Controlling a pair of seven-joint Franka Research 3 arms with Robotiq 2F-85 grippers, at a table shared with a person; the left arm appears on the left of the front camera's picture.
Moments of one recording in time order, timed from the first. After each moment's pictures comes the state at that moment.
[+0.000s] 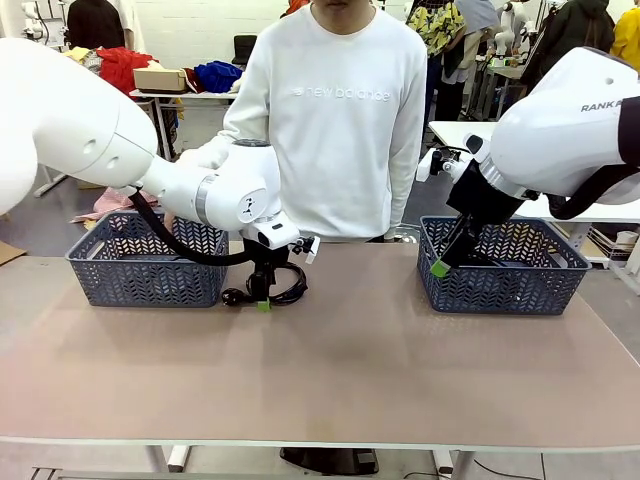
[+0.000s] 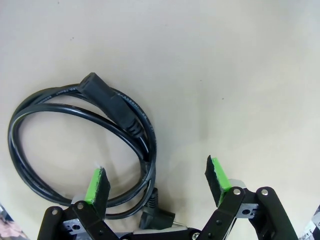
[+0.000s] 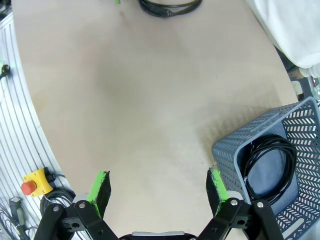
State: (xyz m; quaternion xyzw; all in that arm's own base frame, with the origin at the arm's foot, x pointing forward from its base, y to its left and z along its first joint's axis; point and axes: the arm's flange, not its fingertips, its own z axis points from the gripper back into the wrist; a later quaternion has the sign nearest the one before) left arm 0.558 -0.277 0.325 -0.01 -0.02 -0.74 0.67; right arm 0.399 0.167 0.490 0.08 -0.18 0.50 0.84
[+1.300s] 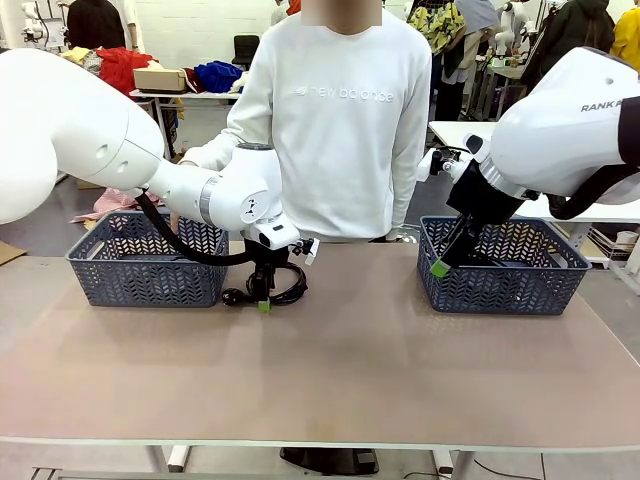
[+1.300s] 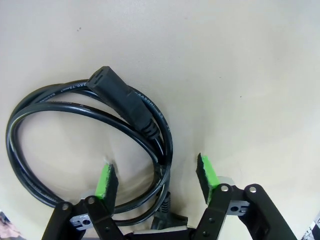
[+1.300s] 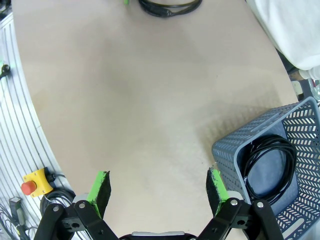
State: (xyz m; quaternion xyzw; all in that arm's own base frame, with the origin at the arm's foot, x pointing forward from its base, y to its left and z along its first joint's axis) left arm 0.572 -0.276 0.314 -0.01 -0.01 -0.74 0.67; right arm 0.399 0.167 0.490 0.08 -0.18 0.50 0.84
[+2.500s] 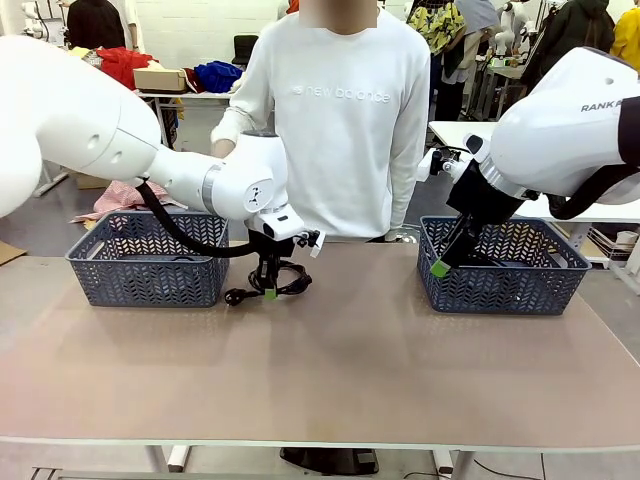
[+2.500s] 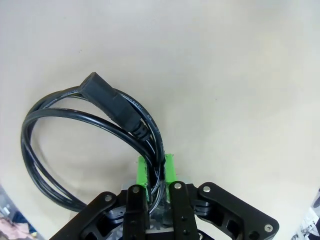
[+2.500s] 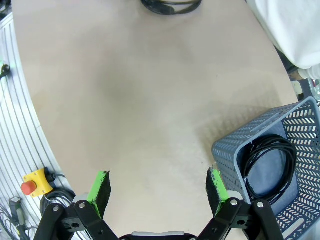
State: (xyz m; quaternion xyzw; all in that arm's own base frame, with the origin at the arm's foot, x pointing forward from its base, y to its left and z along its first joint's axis) left arm 0.559 -0.290 0.351 0.00 -0.02 -0.75 0.66; right arm 0.399 0.167 0.490 0.08 -0.18 0.50 0.84
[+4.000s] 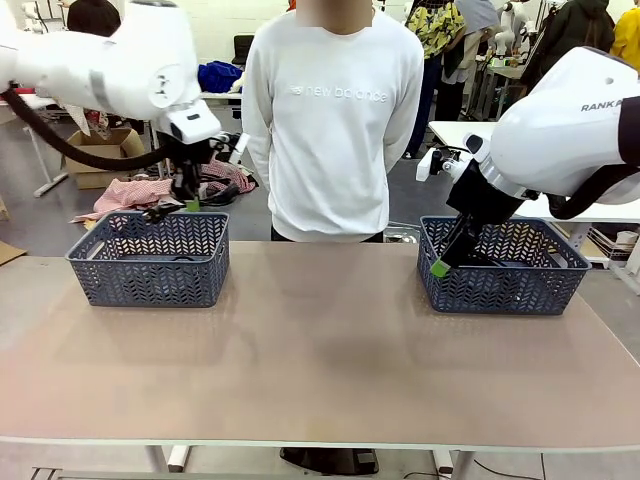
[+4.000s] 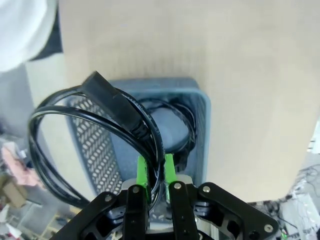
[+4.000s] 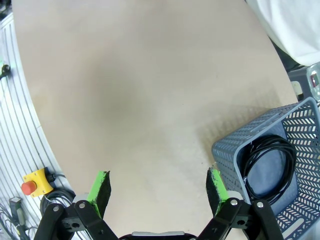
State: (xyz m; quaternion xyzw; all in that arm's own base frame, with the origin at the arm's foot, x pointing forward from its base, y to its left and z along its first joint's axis) left arm 0.547 -0.132 0.535 0.09 -0.07 -0.71 0.69; right arm 0.399 0.167 0.491 0.08 -0.18 0.50 0.84
